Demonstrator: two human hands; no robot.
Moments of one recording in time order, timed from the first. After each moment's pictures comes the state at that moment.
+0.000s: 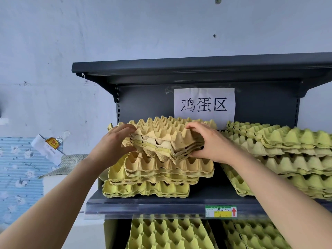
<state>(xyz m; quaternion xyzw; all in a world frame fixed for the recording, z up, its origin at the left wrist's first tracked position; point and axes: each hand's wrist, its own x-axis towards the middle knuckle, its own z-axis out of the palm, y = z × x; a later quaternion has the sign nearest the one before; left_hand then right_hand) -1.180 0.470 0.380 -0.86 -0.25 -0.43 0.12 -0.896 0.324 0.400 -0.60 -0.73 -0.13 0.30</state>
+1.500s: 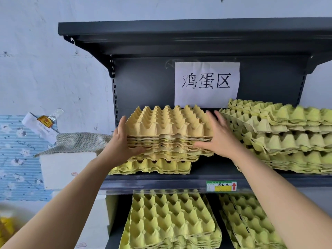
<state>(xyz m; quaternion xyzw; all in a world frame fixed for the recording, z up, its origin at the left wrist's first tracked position) -1.163 0.472 0.315 -0.83 -0.39 -0.37 -0.14 -0.873 0.342 0.336 -0.73 -0.60 -0.12 0.31</state>
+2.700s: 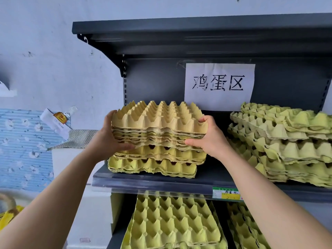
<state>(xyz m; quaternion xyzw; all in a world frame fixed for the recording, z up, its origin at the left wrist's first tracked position) -1.205 0.492 0.318 -0.77 -0.41 -0.45 -0.20 -0.910 0.372 0.337 -0.67 -0.57 0.05 0.47</state>
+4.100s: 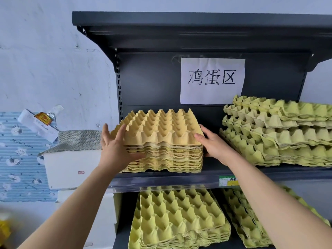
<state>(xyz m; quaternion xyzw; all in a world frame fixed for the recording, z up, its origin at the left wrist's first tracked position) -1.199 0.498 0.281 -0.78 -0.48 -0.38 -0.12 -0.928 0.371 0.308 -0.68 -0.50 0.21 0.49</state>
